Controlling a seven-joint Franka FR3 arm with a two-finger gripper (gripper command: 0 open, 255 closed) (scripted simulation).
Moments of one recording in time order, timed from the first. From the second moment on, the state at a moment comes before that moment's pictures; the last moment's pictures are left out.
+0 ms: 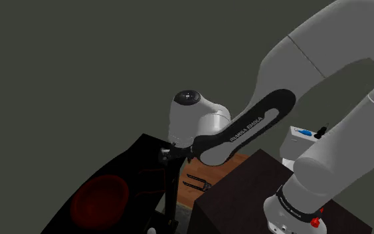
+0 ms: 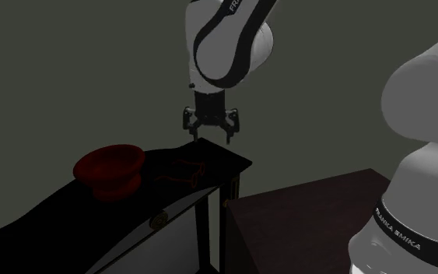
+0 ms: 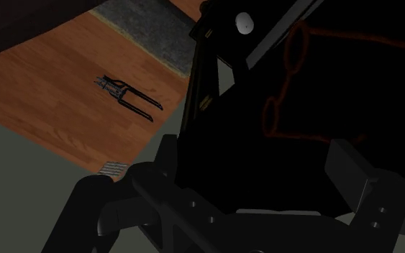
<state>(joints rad) -0.23 -0.07 0.87 -2.61 -0.13 2.62 1.18</state>
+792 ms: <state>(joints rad) 0.00 0.45 0.60 -2.35 -0.91 2.62 1.91</state>
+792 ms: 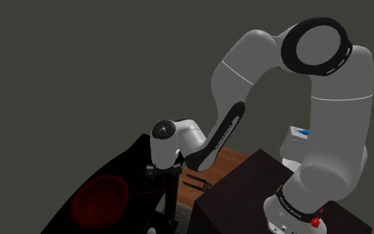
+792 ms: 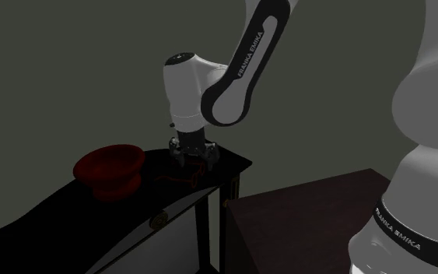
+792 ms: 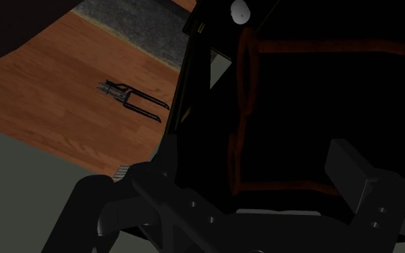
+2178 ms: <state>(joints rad) 0.03 0.50 0.56 -2.32 -0.97 2.64 1.95</state>
